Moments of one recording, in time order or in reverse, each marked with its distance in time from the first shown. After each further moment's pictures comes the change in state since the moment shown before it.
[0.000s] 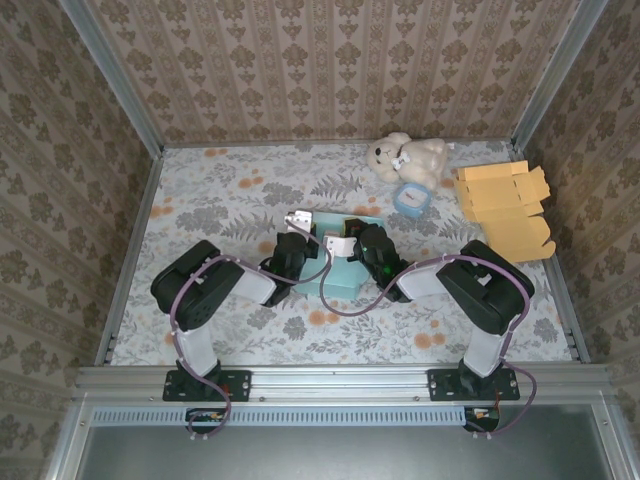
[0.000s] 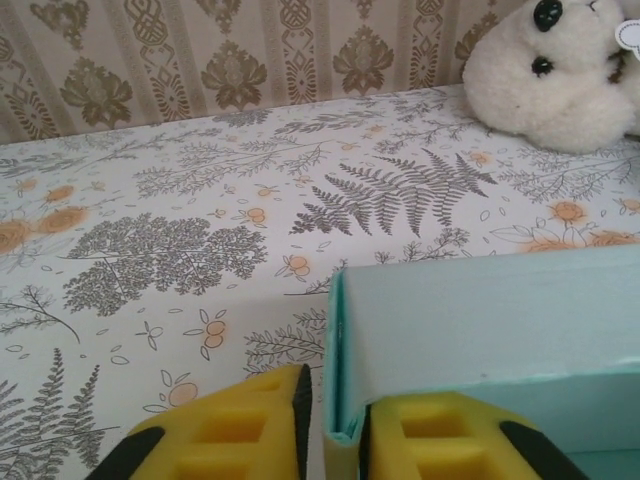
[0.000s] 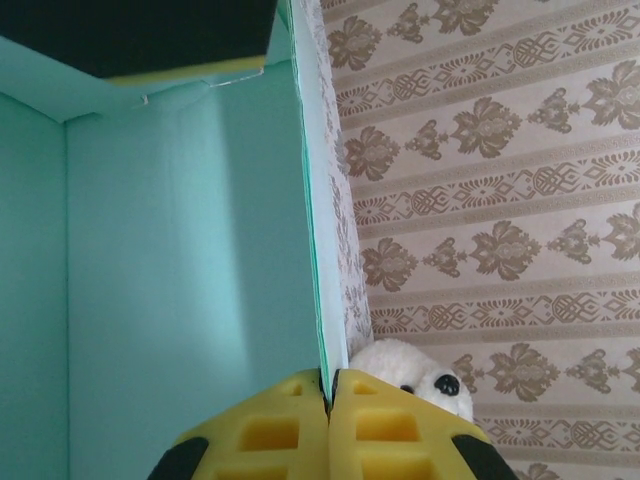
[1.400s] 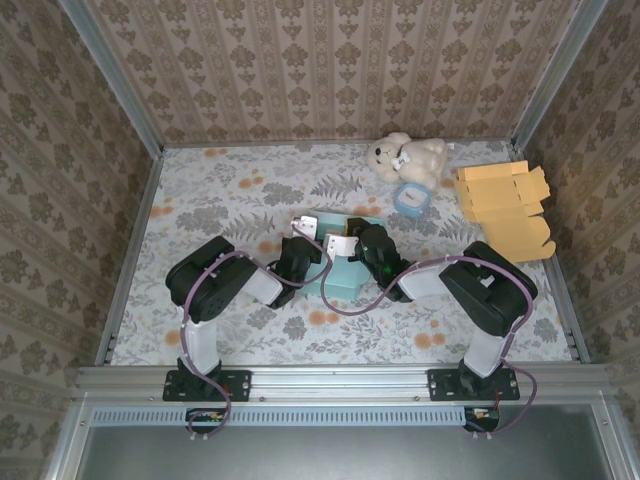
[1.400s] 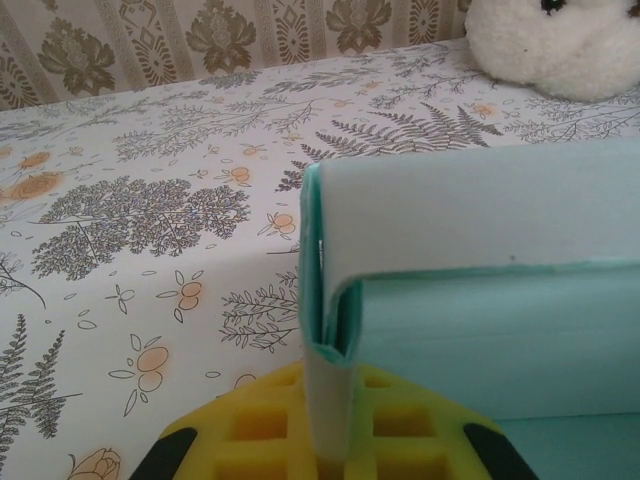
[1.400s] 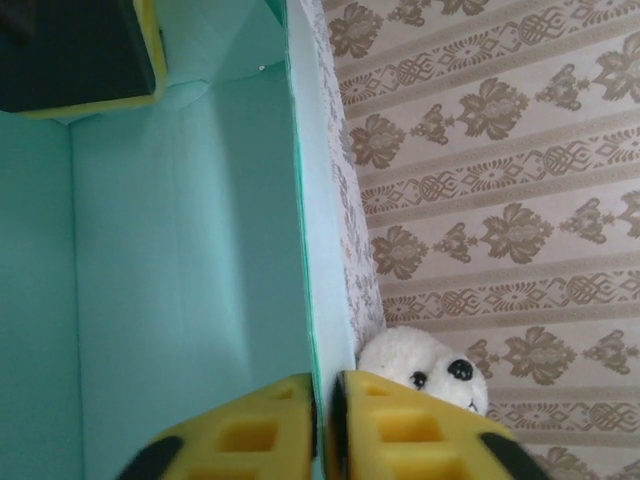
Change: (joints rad) left arm -0.027 0.093 0.013 0.044 -0.017 0.006; right arm -0.002 -0.022 -0.005 -0.040 0.002 0.062
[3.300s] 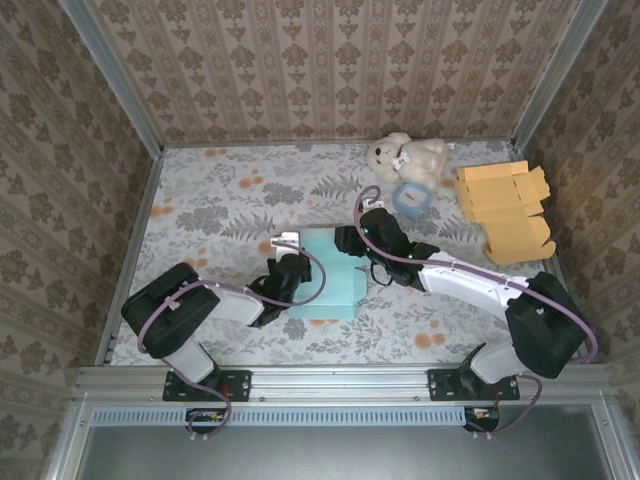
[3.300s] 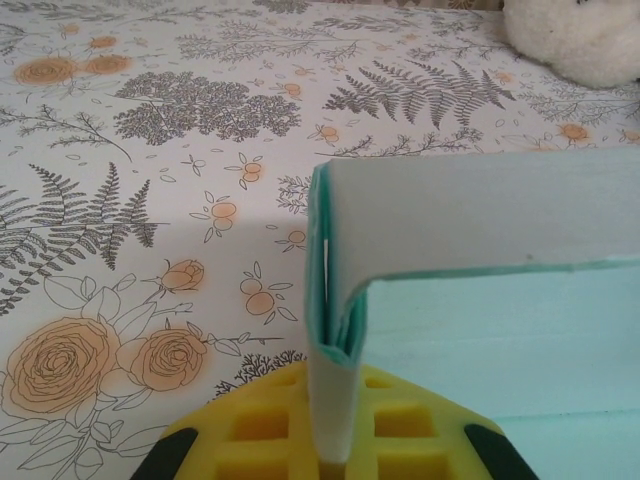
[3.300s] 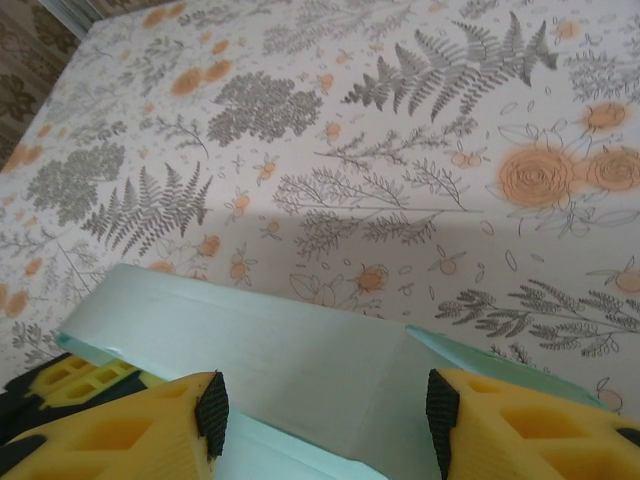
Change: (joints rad) left arm -0.088 -0.312 -0.186 -0.281 -0.087 -0.301; right arm 0.013 -0.316 0.180 -0.789 -0.143 1.698
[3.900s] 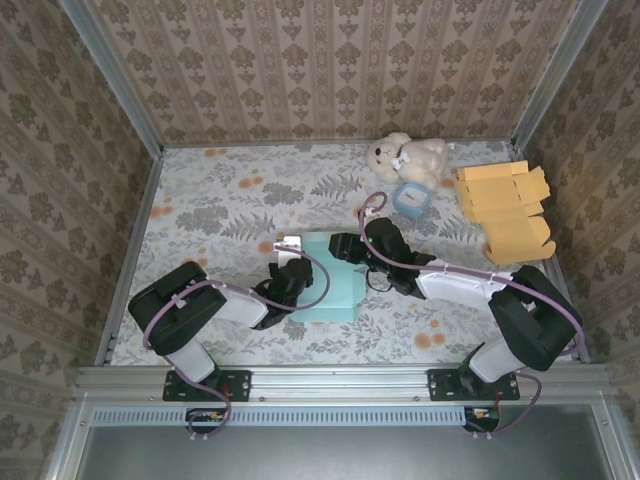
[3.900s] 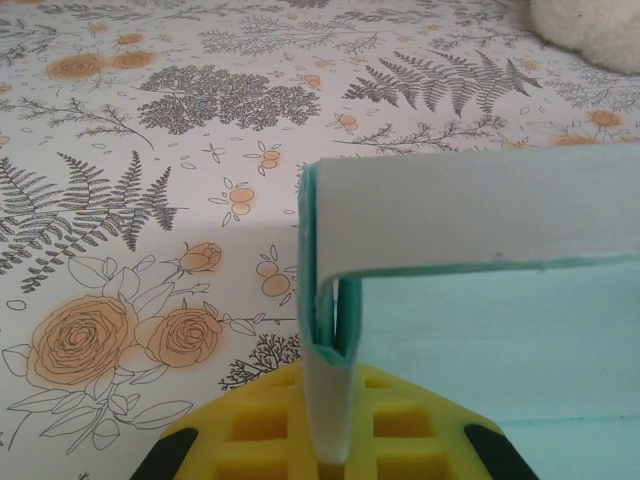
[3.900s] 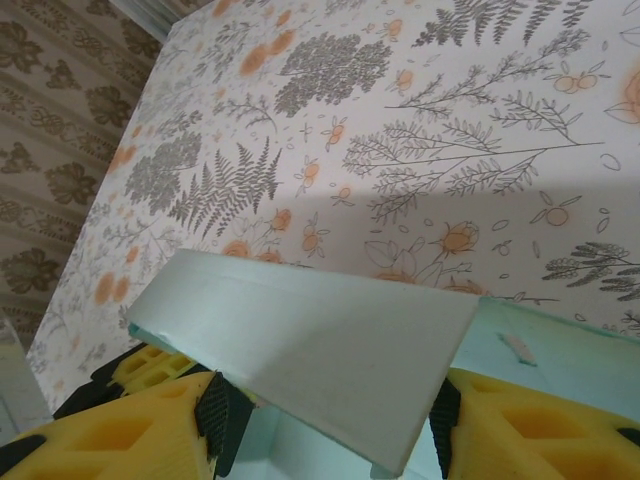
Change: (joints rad) left arm -0.040 0.035 0.002 0.002 -0.082 -0.016; right arm -0.012 0.042 -0.129 0.272 -0.191 0.143
